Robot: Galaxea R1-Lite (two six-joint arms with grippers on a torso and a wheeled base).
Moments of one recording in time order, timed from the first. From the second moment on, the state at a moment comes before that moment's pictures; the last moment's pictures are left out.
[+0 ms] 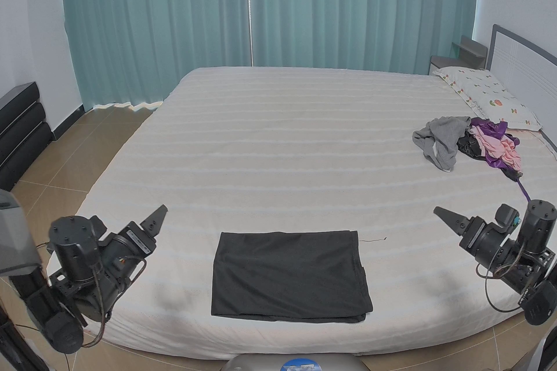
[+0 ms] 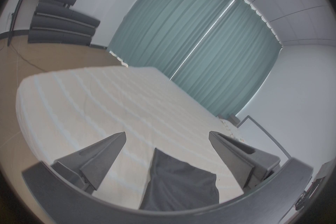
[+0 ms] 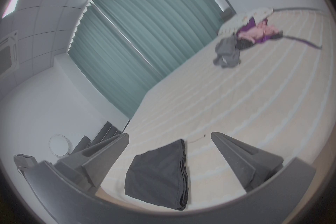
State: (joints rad) left arm -0.36 1.86 -0.08 -1.55 0.29 -0.74; right arm 0.20 1.77 -0.04 -1.50 0.10 0.67
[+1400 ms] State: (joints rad) left arm -0.12 0.30 -0.02 -0.54 0.49 0.05; right arm 0.08 0.15 -0.15 0.03 0.04 -0.10
